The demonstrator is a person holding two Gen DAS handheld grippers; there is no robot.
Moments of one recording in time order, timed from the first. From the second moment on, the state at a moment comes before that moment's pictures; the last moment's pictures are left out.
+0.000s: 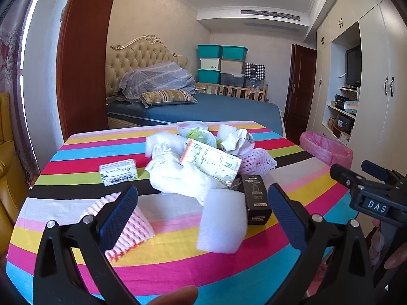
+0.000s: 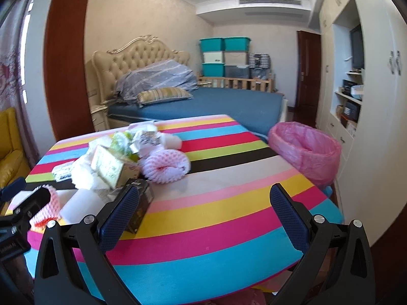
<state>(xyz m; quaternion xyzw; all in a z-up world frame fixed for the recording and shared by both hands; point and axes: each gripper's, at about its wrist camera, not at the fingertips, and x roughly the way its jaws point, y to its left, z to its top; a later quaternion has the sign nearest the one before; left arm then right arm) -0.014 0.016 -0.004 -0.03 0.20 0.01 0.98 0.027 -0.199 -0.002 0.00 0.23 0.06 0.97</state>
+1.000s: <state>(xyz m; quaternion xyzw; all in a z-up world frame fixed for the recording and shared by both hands) 0.015 0.115 -0.058 -0.09 0.34 0.11 0.93 0.111 -0.118 -0.057 -0.01 0.41 0.21 0.89</state>
